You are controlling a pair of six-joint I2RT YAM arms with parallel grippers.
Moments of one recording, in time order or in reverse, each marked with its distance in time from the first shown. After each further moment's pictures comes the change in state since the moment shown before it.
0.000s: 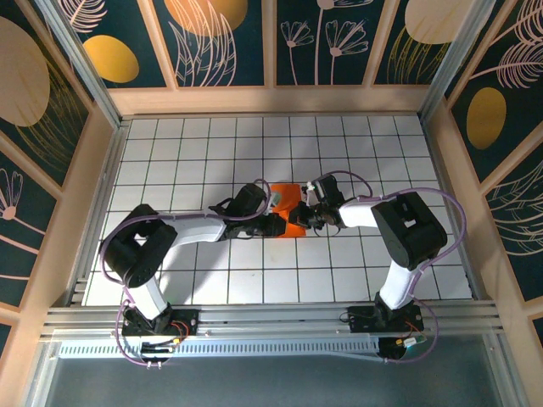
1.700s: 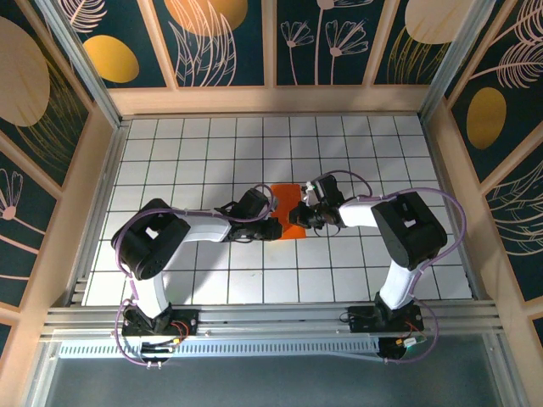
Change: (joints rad) left arm 0.000 0.080 -0.003 0.003 -0.080 0.001; right arm 0.000 0.000 0.008 -0.015 0.000 -0.026
